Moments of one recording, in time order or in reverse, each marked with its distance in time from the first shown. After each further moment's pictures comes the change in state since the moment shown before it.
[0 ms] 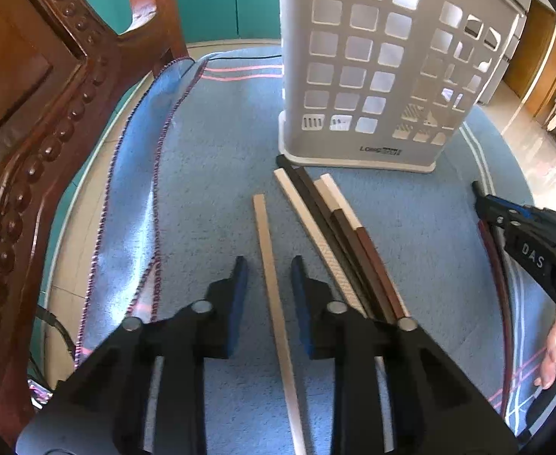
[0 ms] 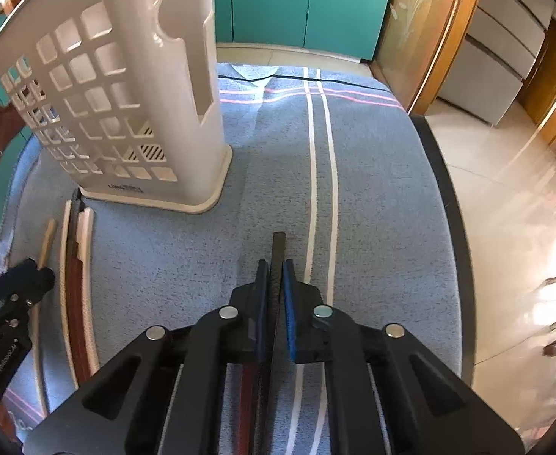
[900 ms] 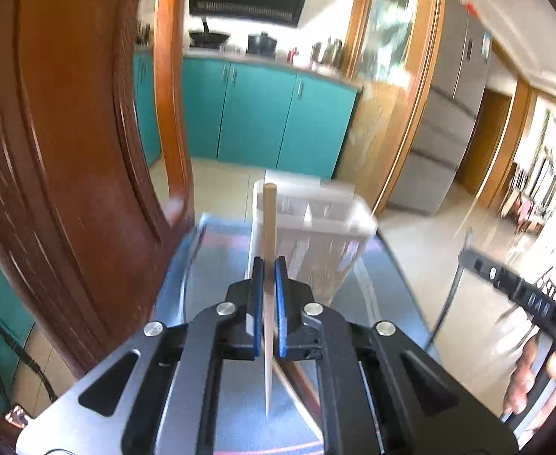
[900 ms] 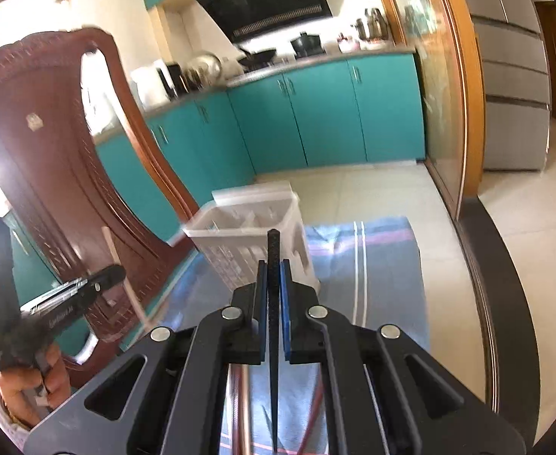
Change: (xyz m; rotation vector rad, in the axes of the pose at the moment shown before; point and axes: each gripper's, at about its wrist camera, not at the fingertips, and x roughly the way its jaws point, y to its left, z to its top) left arm -0.196 0.022 0.011 -0.092 -0.513 -0.170; right arm -0.197 -0.037 -0.008 0.064 -0.486 0.379
